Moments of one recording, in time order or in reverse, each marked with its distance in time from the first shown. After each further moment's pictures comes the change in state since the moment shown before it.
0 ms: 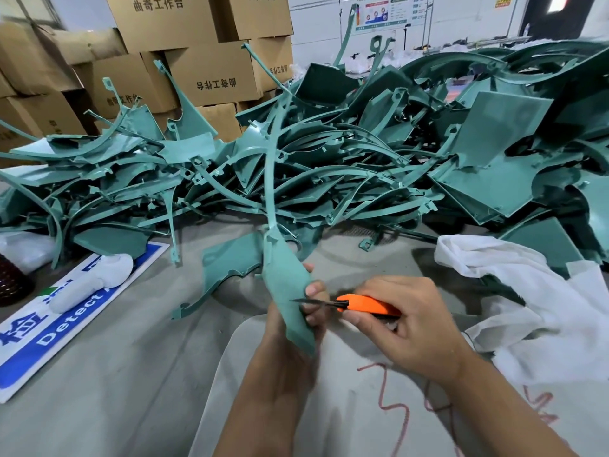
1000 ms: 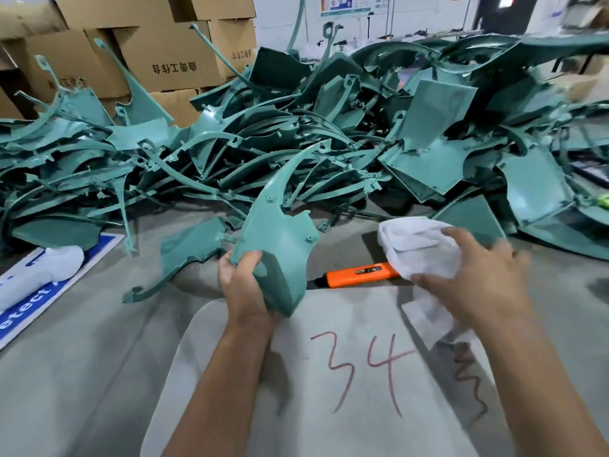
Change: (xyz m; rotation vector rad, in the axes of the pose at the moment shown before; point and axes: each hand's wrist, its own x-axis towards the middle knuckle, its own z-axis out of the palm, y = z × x) left_hand 0.008 -0.021 0.014 0.300 0.757 0.319; right_hand -0.038 0.003 -0.102 -0.765 -0.012 1.199
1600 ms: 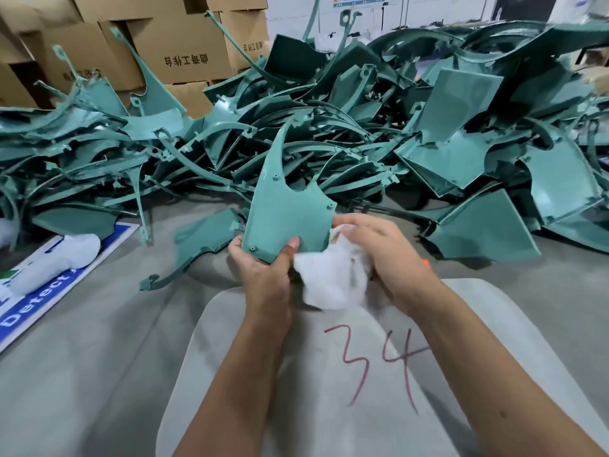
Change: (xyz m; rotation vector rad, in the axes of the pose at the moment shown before) left_hand -0.001 -0.007 0.001 0.161 -0.104 0.146; right_hand -0.031 -0.100 0.018 1.243 -0.627 -0.378
